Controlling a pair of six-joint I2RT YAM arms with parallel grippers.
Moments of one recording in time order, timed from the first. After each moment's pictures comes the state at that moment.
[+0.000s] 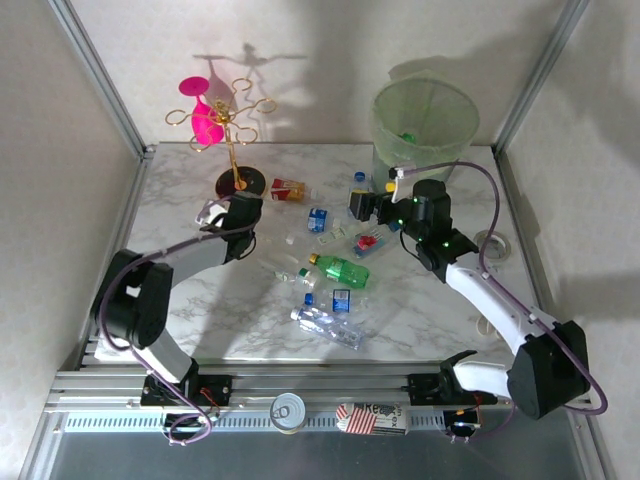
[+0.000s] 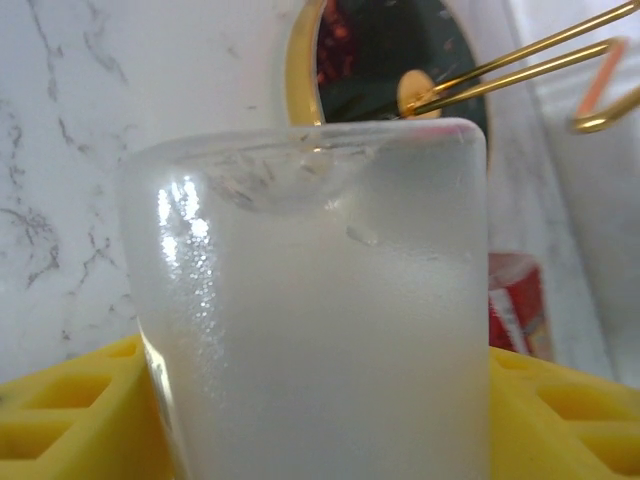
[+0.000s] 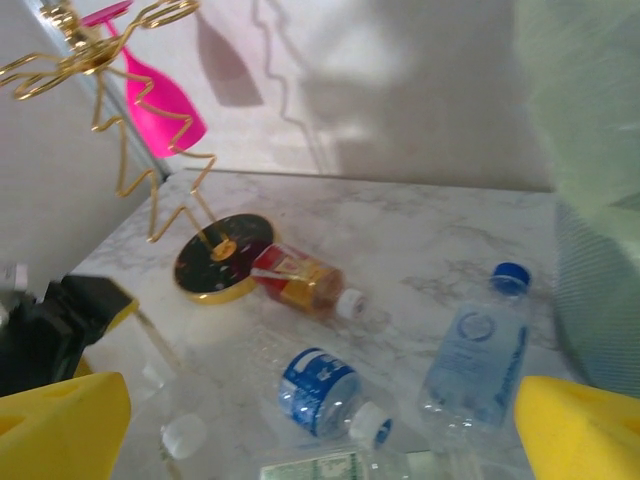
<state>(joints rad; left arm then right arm) -0.36 1.63 0.93 -0.07 -0.45 -1.40 0.45 1.24 0.92 0.05 -0.18 0.25</state>
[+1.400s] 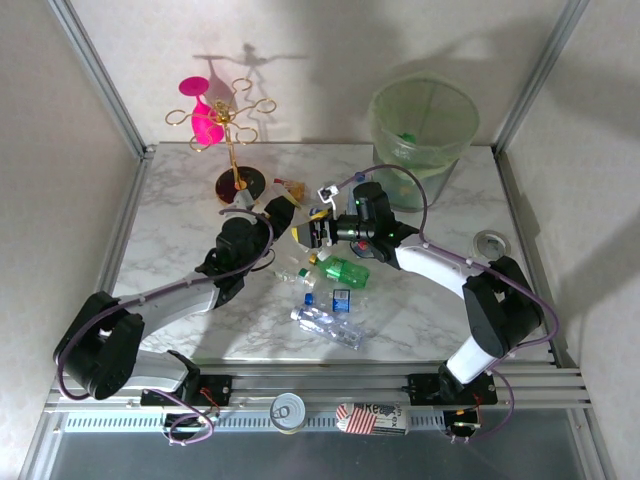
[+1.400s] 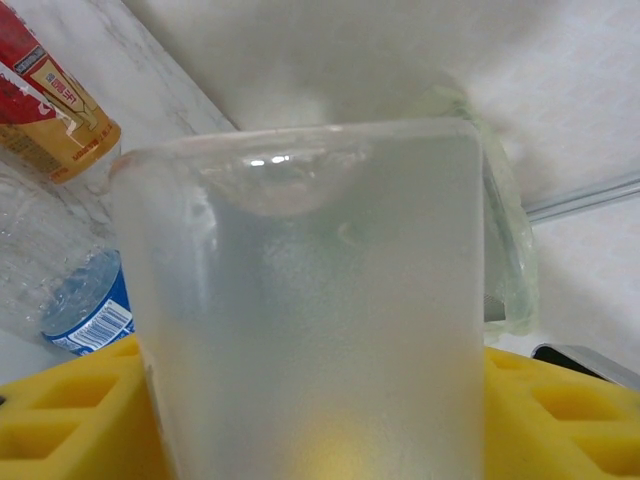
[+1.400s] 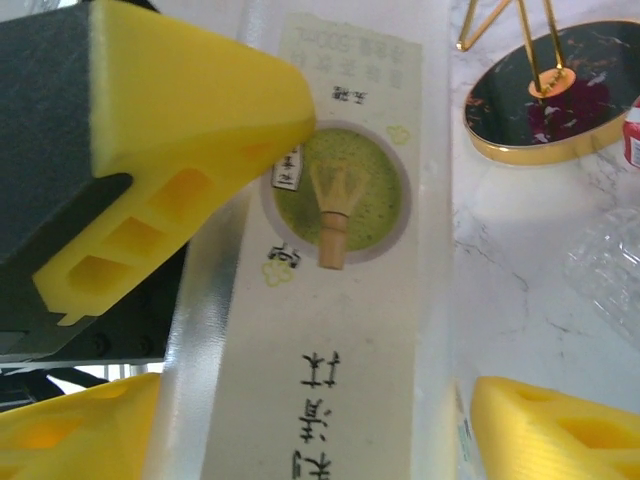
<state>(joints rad) -0.55 1.35 0.63 0.60 -0.10 -1.15 0.64 1.61 1.03 0.19 -0.64 0.35</state>
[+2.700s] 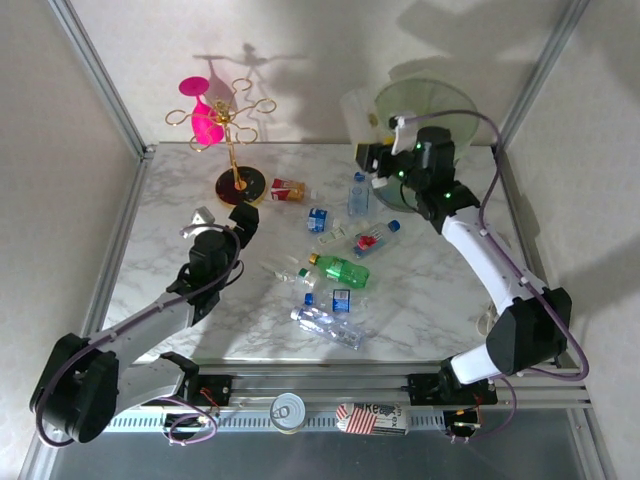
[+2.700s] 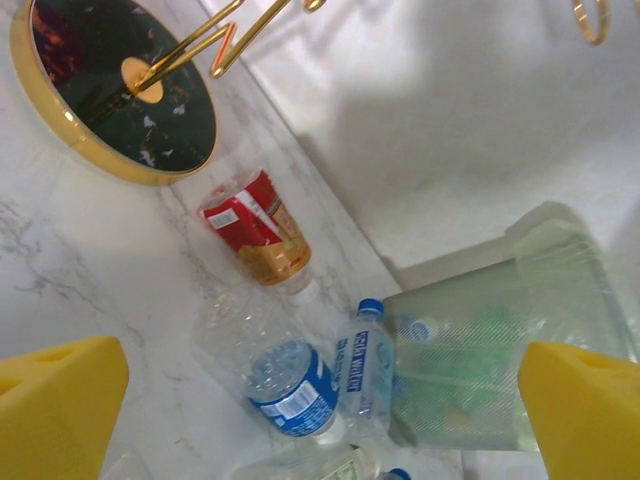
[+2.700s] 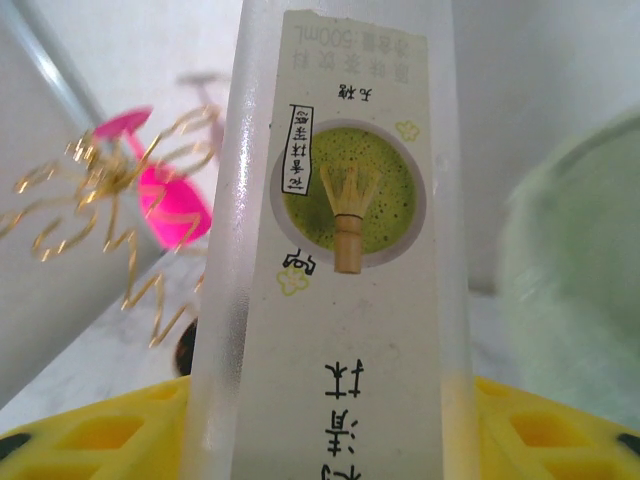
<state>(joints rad) -0.41 1.14 0.47 0.41 -0.26 -1.12 0.36 1.47 1.38 -0.11 -0.23 0.19</state>
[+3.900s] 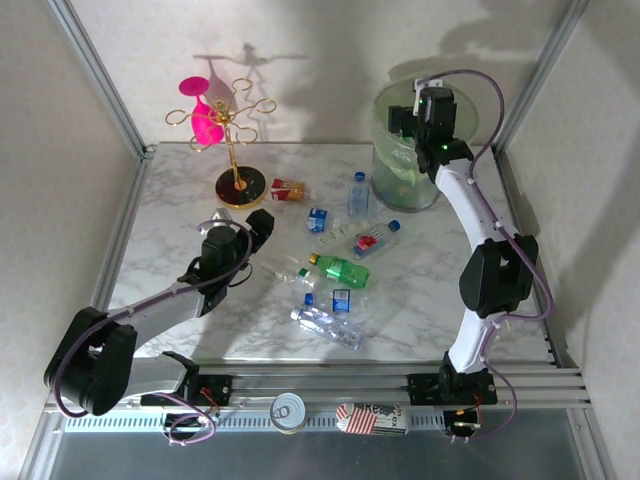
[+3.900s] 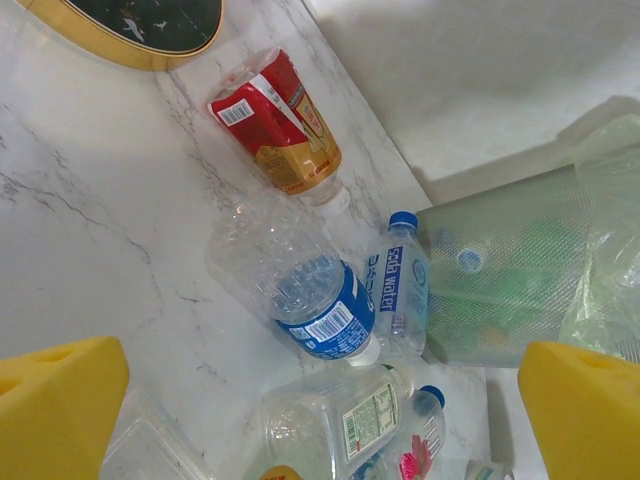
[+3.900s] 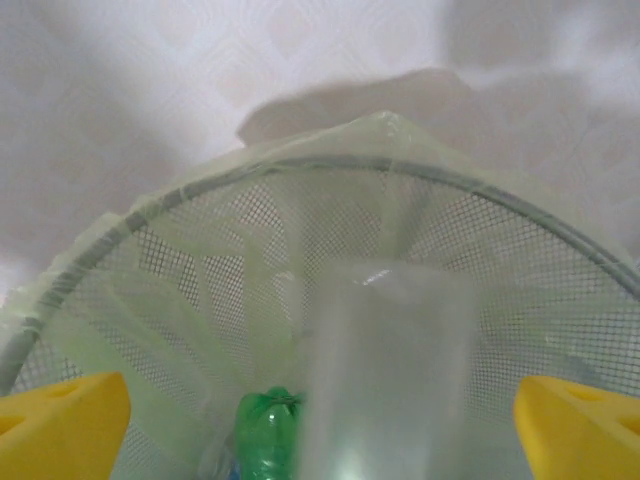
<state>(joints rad) -0.41 1.26 0.50 0.41 -0.10 -1.11 0.24 1.84 1.80 -0.26 0.26 -0.02</state>
